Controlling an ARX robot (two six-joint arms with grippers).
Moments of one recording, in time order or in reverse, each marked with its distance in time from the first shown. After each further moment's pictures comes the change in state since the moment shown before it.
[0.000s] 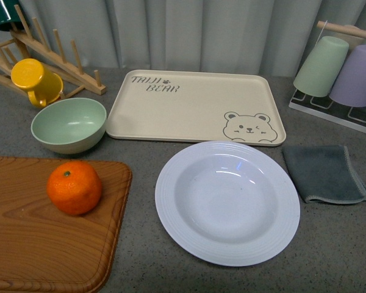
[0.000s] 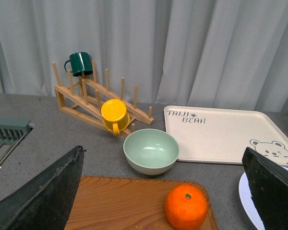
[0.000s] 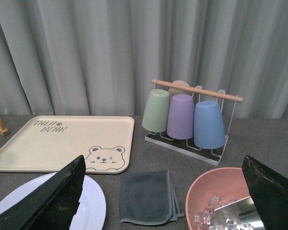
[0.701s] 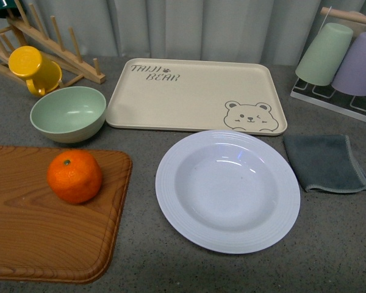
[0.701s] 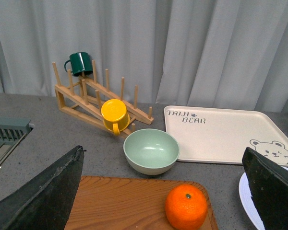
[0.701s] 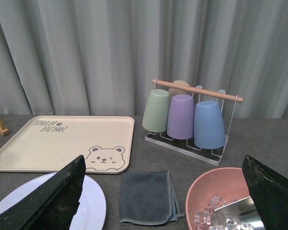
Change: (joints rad) left arm 0.000 0.000 0.000 0.000 0.000 0.000; right arm 0.000 0.000 0.000 0.000 0.000 0.000
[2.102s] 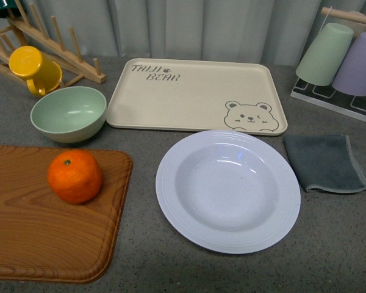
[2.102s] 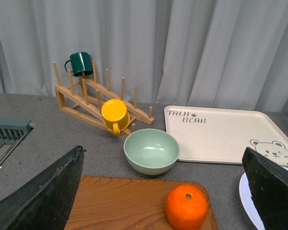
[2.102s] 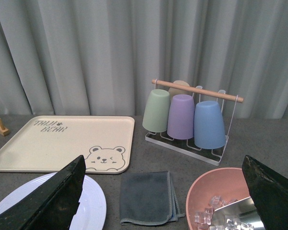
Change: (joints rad) left arm 0.000 0.000 0.000 0.000 0.000 0.000; right arm 0.000 0.000 0.000 0.000 0.000 0.000
